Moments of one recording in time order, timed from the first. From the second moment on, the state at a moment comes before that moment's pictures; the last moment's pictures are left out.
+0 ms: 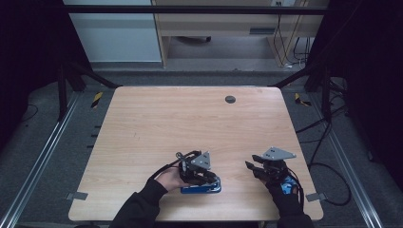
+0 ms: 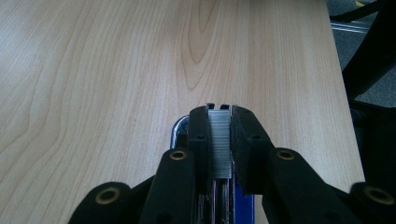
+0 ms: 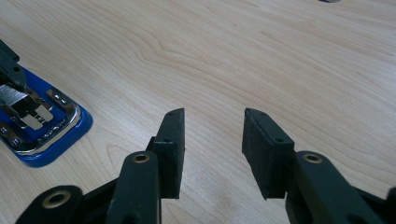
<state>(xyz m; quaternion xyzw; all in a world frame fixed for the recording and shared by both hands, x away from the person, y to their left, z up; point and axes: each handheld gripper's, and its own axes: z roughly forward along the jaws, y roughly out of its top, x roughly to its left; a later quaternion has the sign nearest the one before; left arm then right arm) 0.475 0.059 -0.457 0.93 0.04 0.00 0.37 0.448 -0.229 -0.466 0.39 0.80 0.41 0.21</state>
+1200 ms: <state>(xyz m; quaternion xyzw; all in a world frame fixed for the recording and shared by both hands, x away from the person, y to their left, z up) 0.475 0.059 -0.458 0.93 0.04 0.01 0.36 0.448 -0.229 -0.466 0.39 0.80 0.41 0.21</state>
